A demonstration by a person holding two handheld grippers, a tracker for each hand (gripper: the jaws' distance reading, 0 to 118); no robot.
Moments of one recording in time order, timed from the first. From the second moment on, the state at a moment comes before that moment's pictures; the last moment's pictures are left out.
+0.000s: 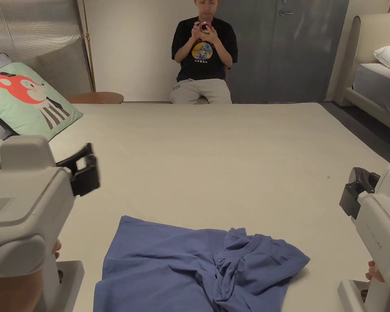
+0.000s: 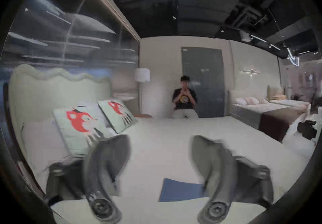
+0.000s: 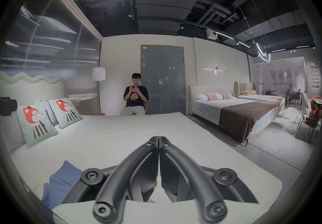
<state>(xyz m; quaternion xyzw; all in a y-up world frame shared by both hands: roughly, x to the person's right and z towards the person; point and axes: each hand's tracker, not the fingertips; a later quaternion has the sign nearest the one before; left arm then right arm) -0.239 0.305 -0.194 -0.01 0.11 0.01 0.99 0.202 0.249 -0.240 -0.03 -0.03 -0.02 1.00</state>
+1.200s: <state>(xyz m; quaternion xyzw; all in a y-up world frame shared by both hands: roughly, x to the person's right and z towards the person) -0.223 0.108 -0.230 -0.48 0.05 0.04 0.88 0.186 0.190 -0.240 -0.13 0.00 0.00 0.99</state>
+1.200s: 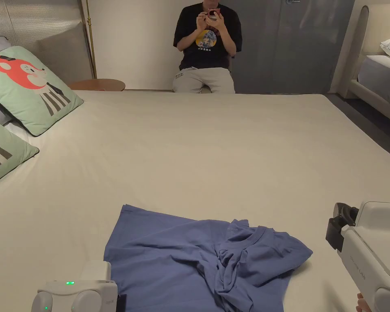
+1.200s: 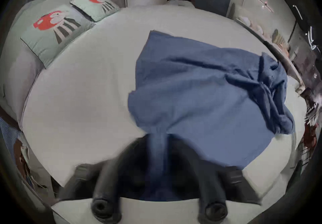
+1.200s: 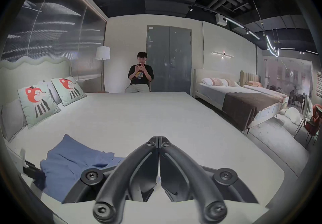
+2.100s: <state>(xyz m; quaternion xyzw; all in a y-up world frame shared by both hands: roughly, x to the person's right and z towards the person) -0.240 0.184 -0.202 -0.36 0.02 0.10 0.93 0.154 0.144 -0.244 -0.34 0.15 -0.04 0.93</state>
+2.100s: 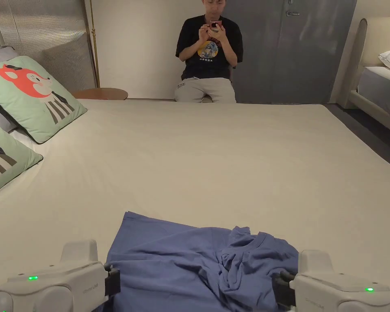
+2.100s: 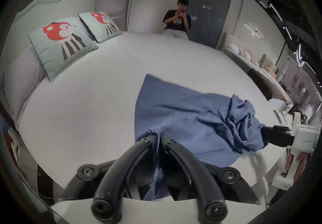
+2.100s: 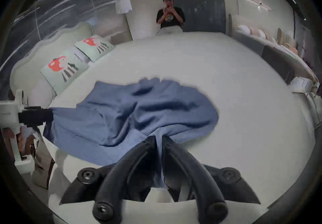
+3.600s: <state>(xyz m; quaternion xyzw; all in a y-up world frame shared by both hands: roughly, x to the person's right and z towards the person) -0.218 0.575 -0.420 0.05 -0.01 0.06 1.00 0.146 0.557 -0.405 0.11 0.10 -0.02 0.99</state>
